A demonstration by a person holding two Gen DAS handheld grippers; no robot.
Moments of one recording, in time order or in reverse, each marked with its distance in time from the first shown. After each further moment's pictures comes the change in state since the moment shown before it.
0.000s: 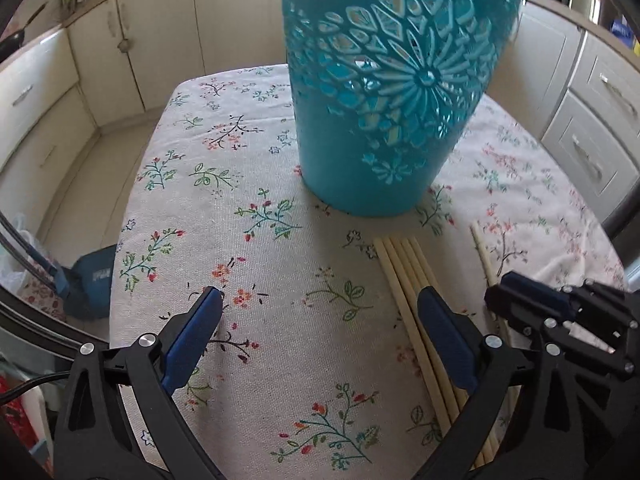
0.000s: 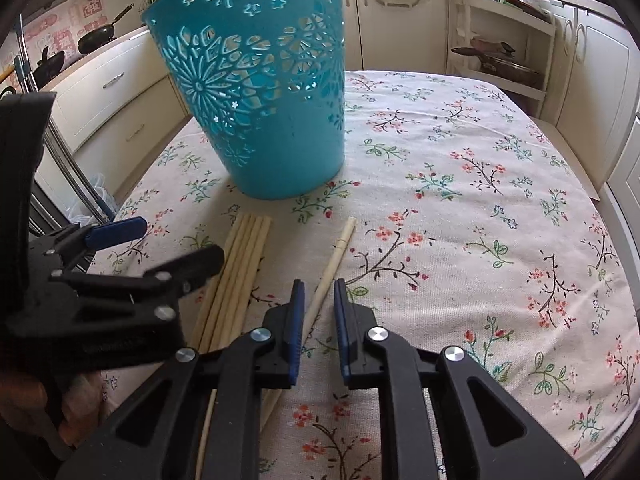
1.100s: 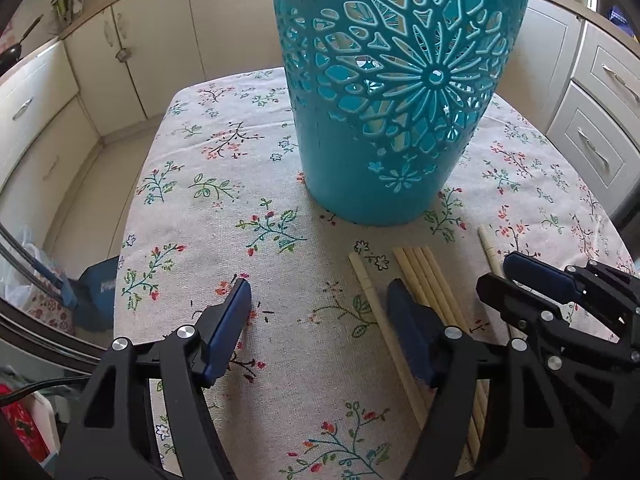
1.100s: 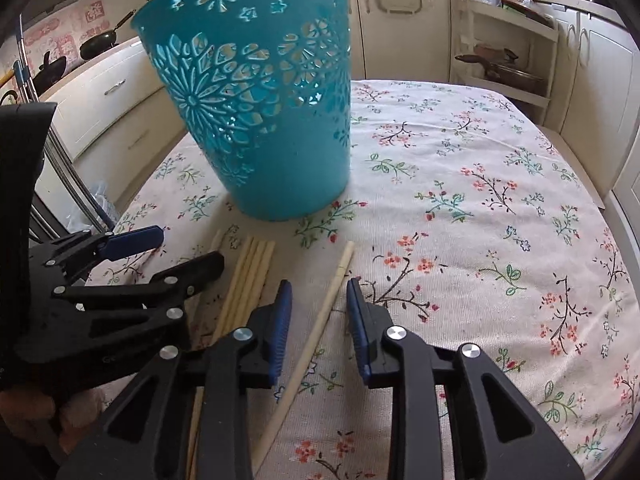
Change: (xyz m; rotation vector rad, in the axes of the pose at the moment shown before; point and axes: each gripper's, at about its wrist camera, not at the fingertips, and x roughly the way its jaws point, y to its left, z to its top) left arm 0.008 0.000 0.008 0.029 -0.007 0.019; right arm 0.009 0.003 0.010 0.003 -0.035 0.010
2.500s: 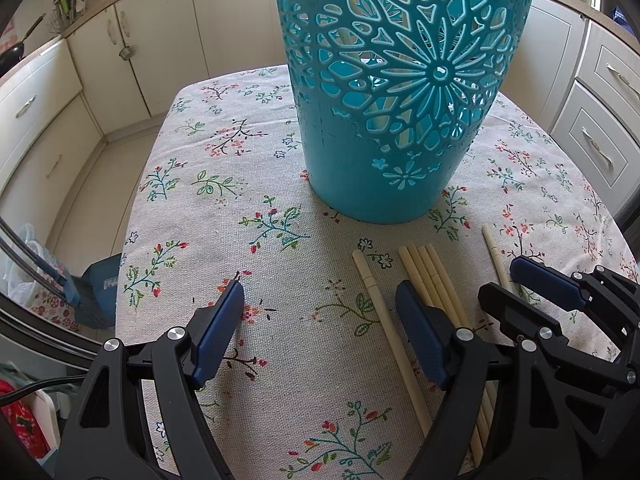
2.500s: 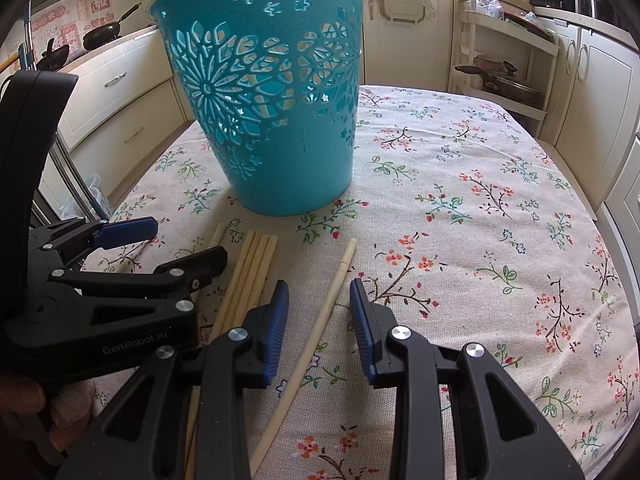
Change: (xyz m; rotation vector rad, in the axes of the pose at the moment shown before) left arm -0.003 0.000 -0.004 -0.005 0.008 0.015; right arm -0.005 0.009 -0.006 -0.042 -0.017 -0.040
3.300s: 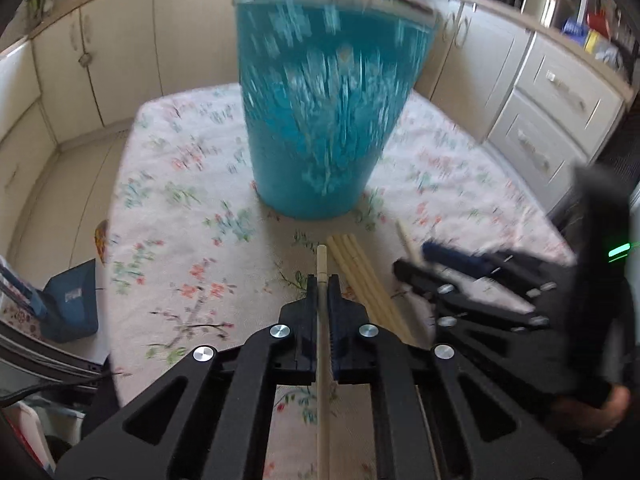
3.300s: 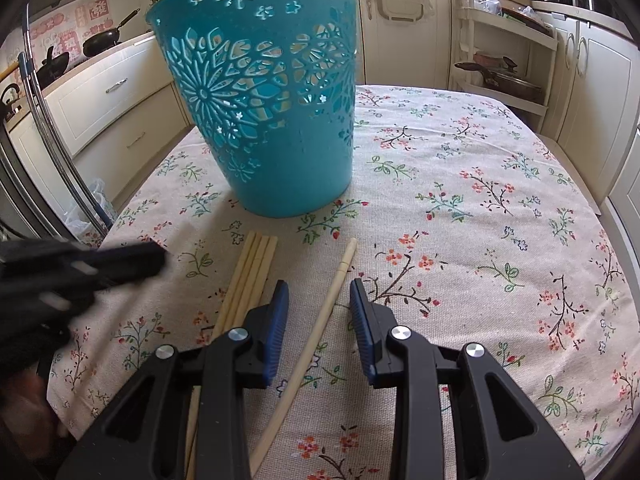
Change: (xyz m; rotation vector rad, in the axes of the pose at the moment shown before) left arm -0.054 0.004 -0.002 0.025 -0.051 -0.228; right arm -0.001 -0.004 0.000 0.028 -0.003 0.024
